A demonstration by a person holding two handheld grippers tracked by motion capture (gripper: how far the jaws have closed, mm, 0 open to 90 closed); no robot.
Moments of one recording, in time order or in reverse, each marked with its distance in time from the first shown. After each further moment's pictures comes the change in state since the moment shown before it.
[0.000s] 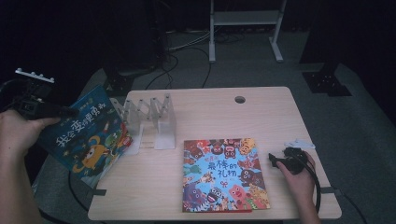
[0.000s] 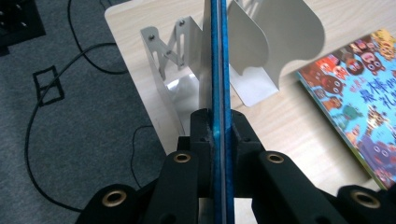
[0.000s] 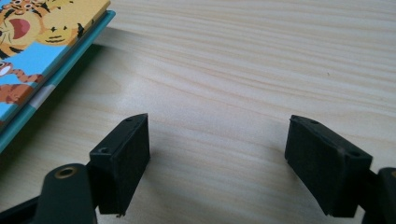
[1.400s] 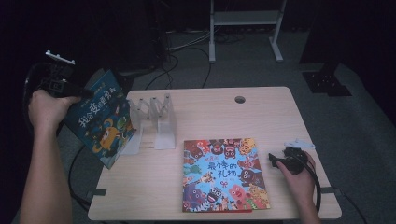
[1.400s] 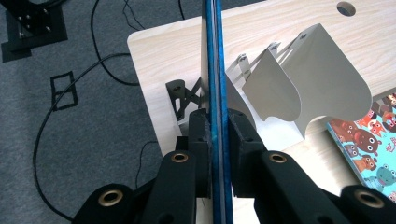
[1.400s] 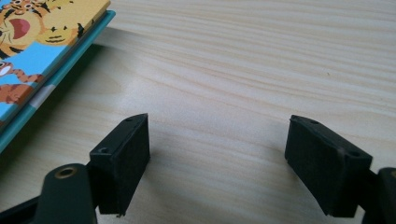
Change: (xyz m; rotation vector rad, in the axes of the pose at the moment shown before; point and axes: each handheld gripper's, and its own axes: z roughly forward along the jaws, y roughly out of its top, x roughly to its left) left arm 0.015 0.052 0.041 -0.028 0.074 -0.071; right arm 0.000 0.000 0.000 0.001 0.000 -0.002
